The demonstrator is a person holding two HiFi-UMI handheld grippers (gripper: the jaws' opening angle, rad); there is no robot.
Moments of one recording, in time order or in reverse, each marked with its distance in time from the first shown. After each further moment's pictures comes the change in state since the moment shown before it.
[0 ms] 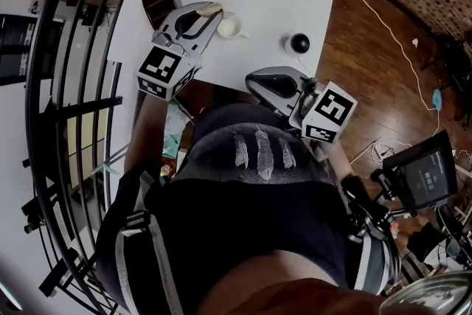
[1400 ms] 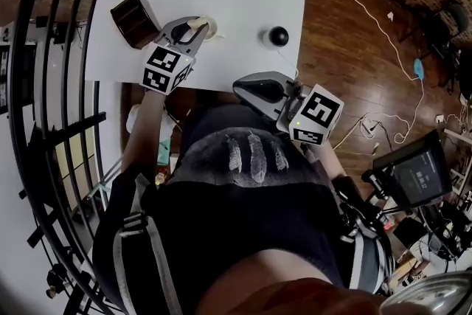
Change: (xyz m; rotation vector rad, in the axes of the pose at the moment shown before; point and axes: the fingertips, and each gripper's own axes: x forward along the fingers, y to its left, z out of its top) left arm 0.056 -0.012 -0.103 -0.100 0.200 -0.126; right arm -0.007 -0.006 -0.011 0.049 0.049 -0.120
